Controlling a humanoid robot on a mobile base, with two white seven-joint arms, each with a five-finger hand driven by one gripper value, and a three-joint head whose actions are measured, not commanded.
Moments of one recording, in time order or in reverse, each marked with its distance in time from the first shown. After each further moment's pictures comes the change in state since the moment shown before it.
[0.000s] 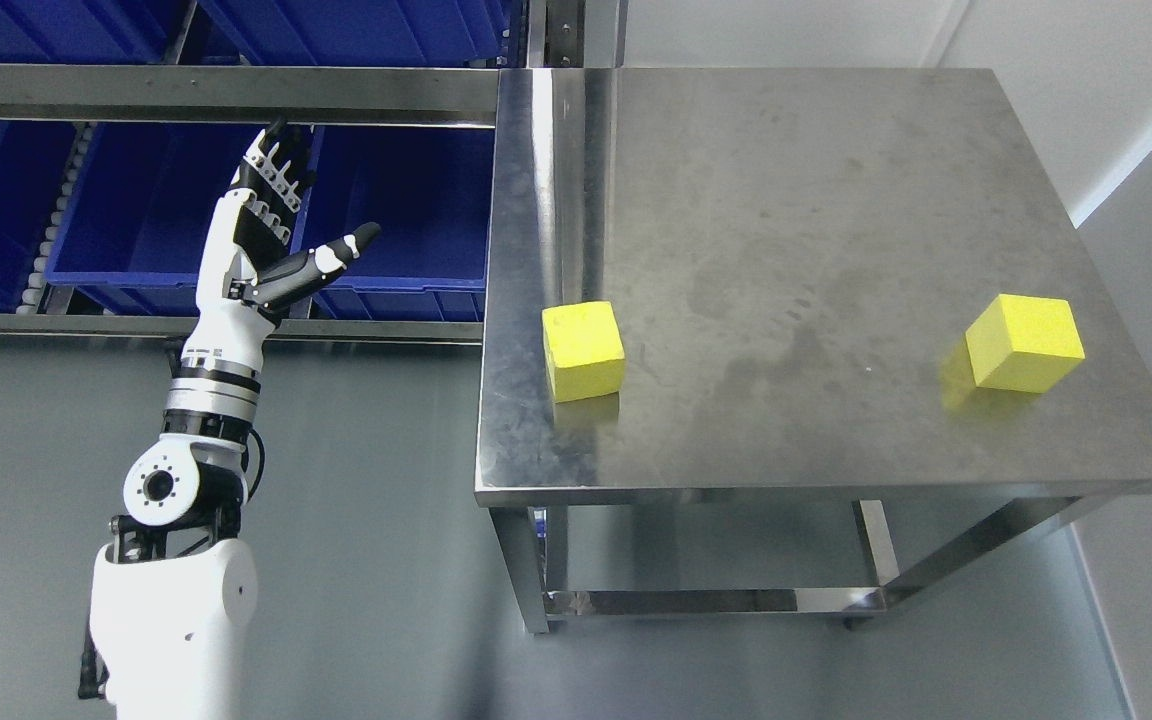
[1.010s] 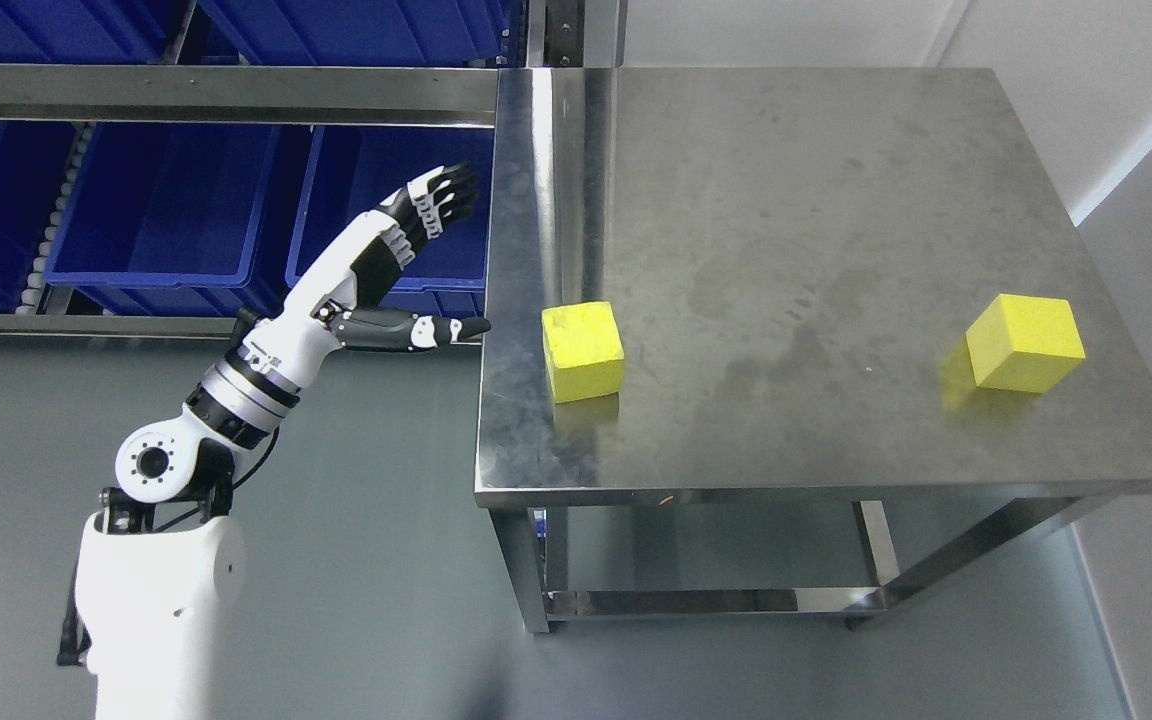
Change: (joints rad) left arm -0.068 0.073 -0.093 0.021 -0.027 -0.064 -0.545; right arm 0.000 0.000 0.000 0.000 0.000 0.000 0.000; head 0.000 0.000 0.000
